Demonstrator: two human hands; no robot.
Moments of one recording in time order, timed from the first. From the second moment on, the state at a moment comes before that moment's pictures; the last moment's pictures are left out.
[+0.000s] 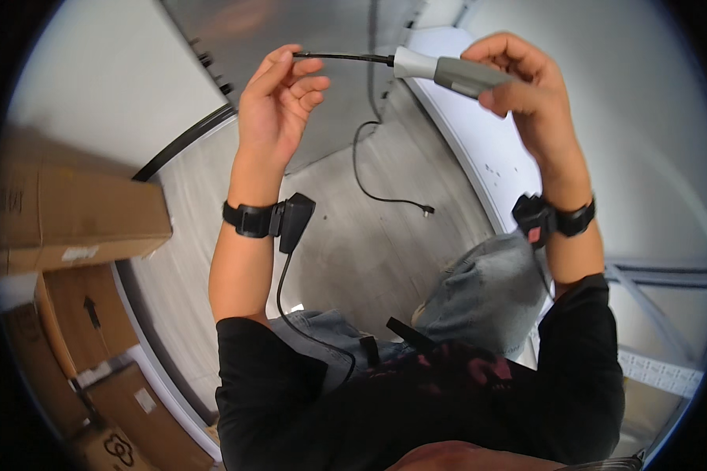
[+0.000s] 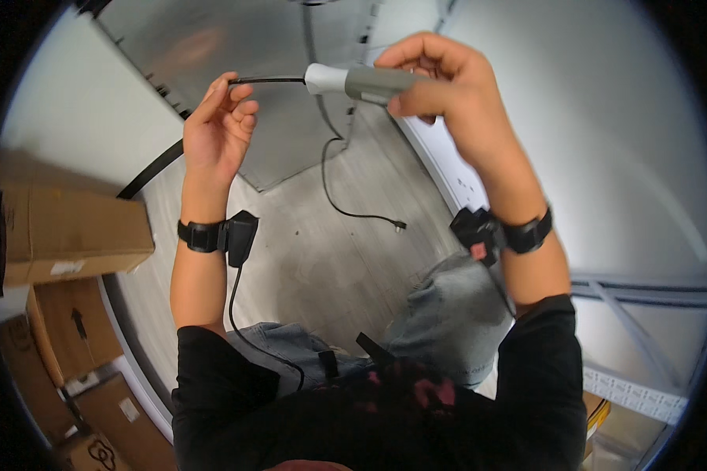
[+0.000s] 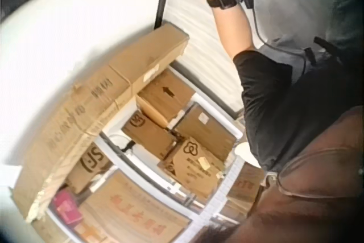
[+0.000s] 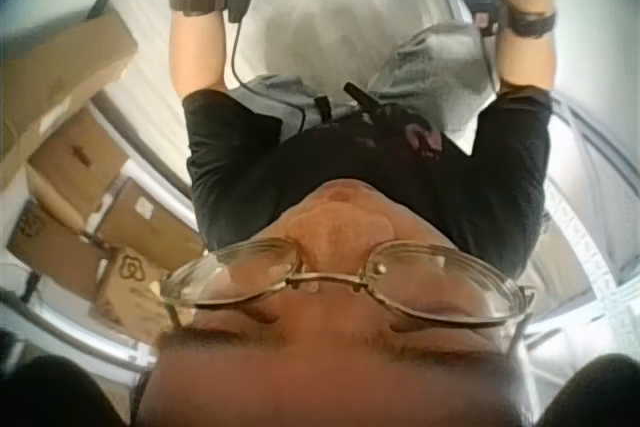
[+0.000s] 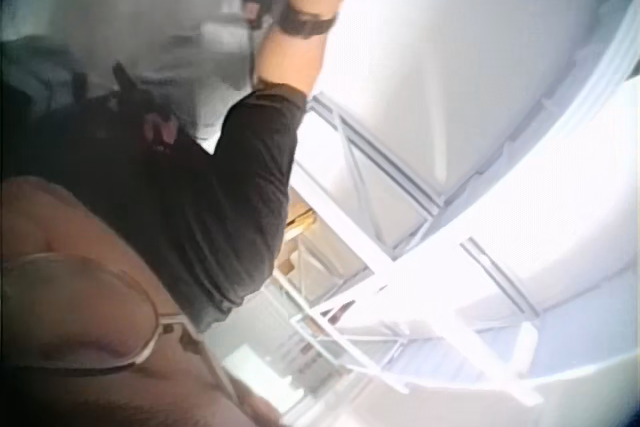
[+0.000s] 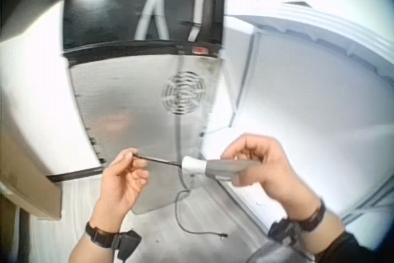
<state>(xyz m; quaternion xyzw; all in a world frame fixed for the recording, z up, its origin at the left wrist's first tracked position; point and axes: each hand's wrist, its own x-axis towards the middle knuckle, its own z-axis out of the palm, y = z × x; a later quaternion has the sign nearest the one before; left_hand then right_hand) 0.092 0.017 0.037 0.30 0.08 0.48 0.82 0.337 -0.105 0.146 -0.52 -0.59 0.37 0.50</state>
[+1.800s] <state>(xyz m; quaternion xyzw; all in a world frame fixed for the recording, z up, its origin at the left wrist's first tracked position) 0.586 -0.087 -0.169 0.75 0.34 0.19 0.54 0.814 -0.274 -0.123 -0.60 -0.18 0.44 0.65</state>
